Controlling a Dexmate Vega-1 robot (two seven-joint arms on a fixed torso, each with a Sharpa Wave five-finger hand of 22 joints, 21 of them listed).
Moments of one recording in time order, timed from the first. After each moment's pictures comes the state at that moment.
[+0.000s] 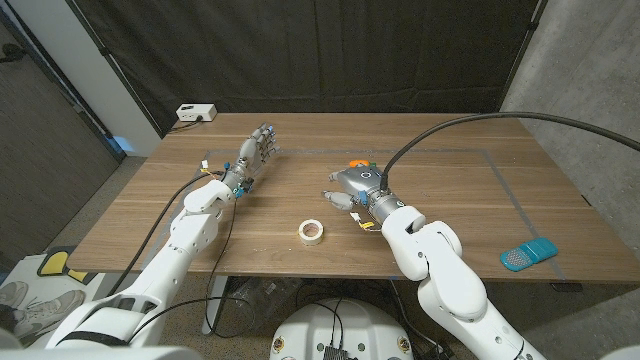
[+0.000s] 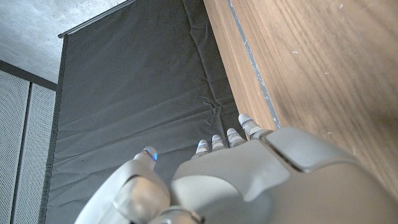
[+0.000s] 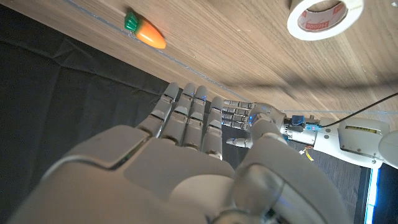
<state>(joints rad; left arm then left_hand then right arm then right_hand) 0.80 0.36 0.13 -1.15 -0.45 -0.24 -0.43 0.05 0.09 0.34 0.16 0.24 -0.17 -0.10 0.20 0.18 -0.17 -0.03 0.21 0.18 -0.17 -0.03 0.19 0.18 -0.17 -0.02 0.46 0.19 -1.28 -0.41 -0.58 -2.33 -1.42 -0.29 0.47 0.40 0.14 0.44 -0.15 0.19 0.45 -0.03 0.21 0.18 0.49 0.01 0.28 0.19 0.45 -0.05 0.23 0.19 0.11 0.04 0.71 0.18</state>
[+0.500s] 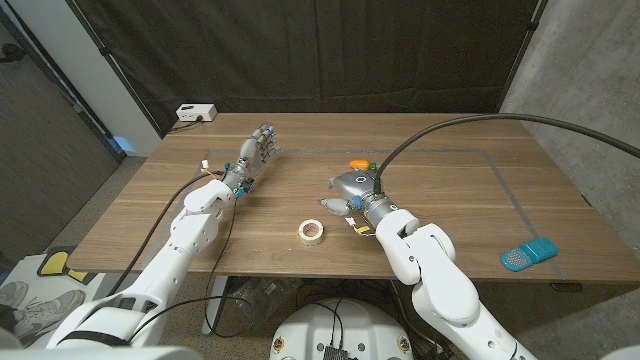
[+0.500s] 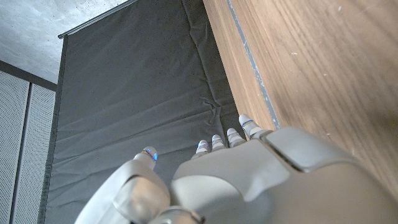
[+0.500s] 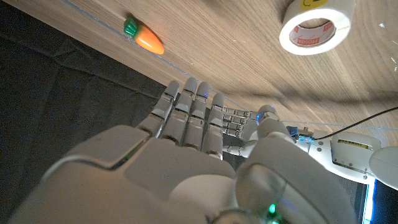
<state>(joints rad) 0.81 0.35 0.12 -1.15 -0.45 -0.23 -0.43 0.05 0.09 0.34 0.16 0.24 -0.17 -0.10 0.19 0.18 -0.17 -0.03 0.21 0.18 -0.17 -0.03 0.19 0.18 -0.17 -0.02 0.46 0.19 -1.27 -0.41 -0.62 -2.32 -1.49 -0.30 0.50 0.42 0.09 0.41 -0.16 0.18 0.50 -0.03 0.21 0.18 0.55 -0.01 0.30 0.19 0.52 -0.05 0.26 0.20 0.14 0.04 0.70 0.18</state>
